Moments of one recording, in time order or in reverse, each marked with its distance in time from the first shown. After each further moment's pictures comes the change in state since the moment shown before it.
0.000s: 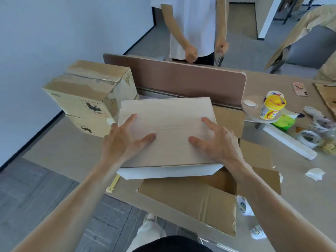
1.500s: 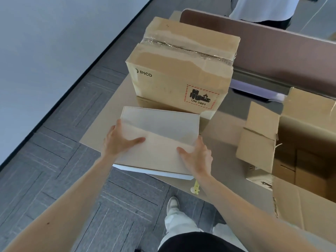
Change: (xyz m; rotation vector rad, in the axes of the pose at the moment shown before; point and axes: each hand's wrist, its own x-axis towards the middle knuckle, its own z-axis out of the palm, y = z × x) left_hand 0.207 -0.428 -0.050 -0.066 -0.166 -0.219; right_hand 0.050 -0.260 0.390 0.169 -0.110 0.368
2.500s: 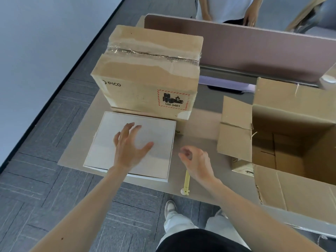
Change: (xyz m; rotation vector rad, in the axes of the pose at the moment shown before) left_hand -0.011 0.058 0.061 0.018 0.144 0.554; right_hand 0.014 0.061 -0.028 -0.009 -0.010 -0.161
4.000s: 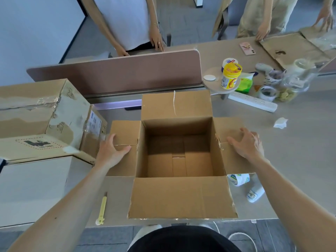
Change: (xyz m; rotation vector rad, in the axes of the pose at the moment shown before) left_hand 0.050 0.304 0.150 0.038 -0.277 -0.223; right_hand -0.007 0.350 -0.412 -0.136 0.344 0.543
